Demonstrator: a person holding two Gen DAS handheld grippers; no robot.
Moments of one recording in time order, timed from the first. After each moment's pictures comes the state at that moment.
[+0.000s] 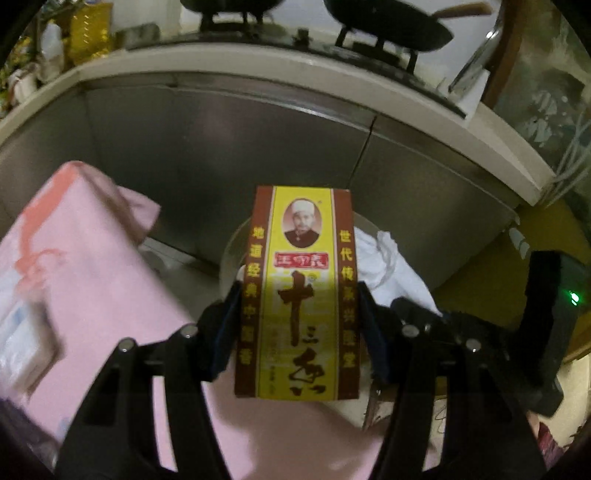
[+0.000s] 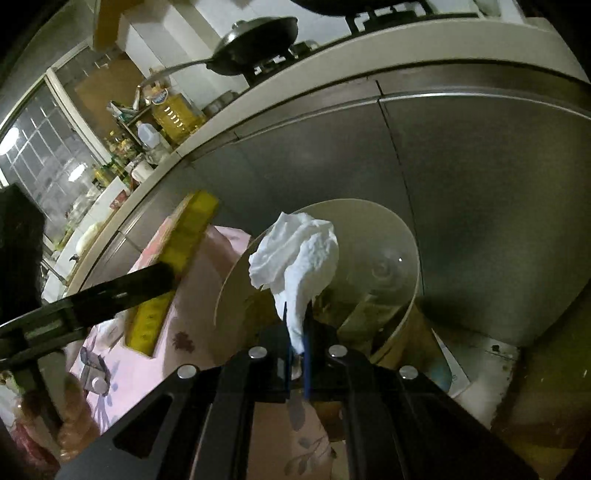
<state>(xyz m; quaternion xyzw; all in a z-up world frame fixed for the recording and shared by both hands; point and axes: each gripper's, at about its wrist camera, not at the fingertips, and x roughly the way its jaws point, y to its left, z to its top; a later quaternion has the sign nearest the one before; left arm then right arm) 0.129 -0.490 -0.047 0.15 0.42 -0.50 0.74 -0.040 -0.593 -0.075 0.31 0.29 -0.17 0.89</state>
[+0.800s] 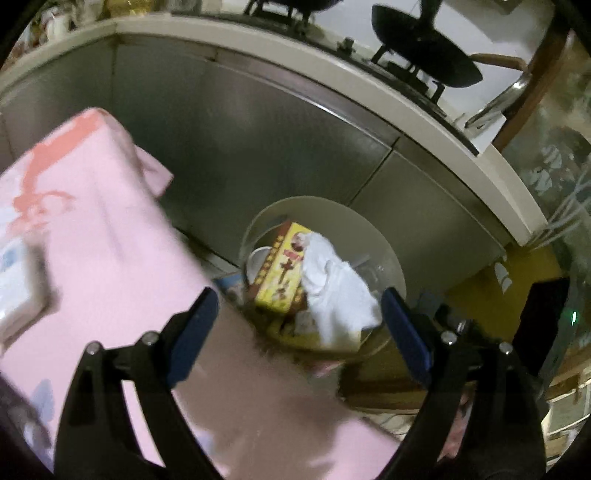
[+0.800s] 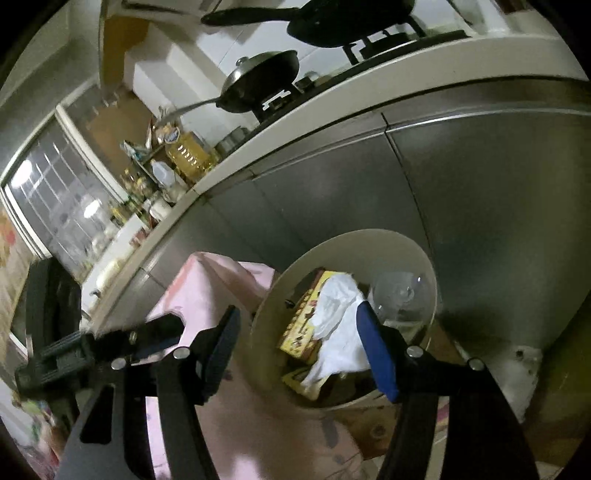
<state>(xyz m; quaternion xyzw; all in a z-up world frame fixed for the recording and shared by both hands) 0.145 -0.432 -0.043 0.06 0.46 -0.48 0.75 -0.062 -0.582 -0.055 0.35 0.20 -0.16 0.90</state>
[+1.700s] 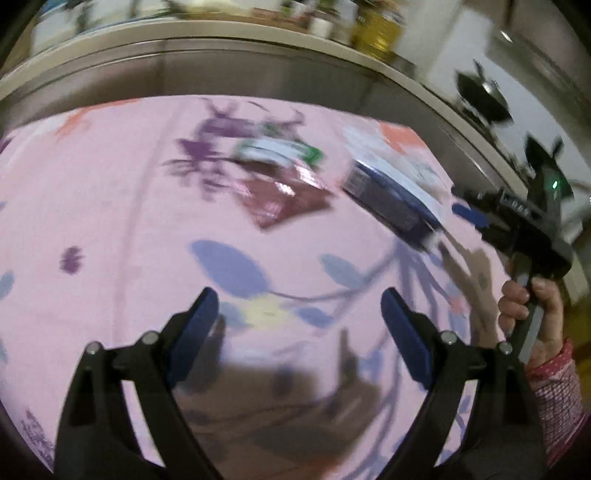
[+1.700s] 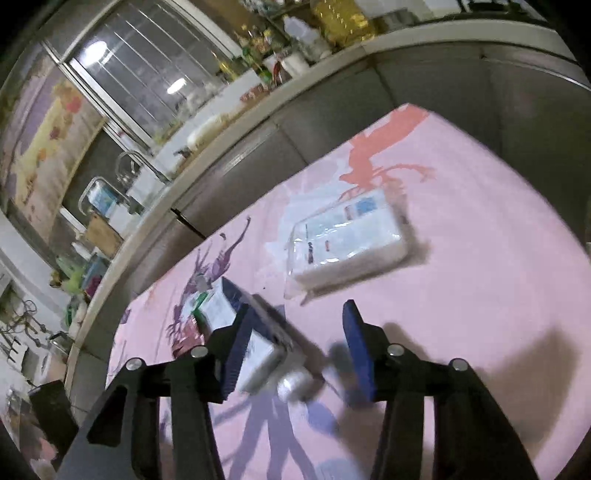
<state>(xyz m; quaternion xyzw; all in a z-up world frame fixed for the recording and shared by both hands) 0.139 0.011 -0.065 -0.08 0.45 -0.21 0.86 0.156 -0.339 -0.044 0.27 0.37 0.09 0.88</state>
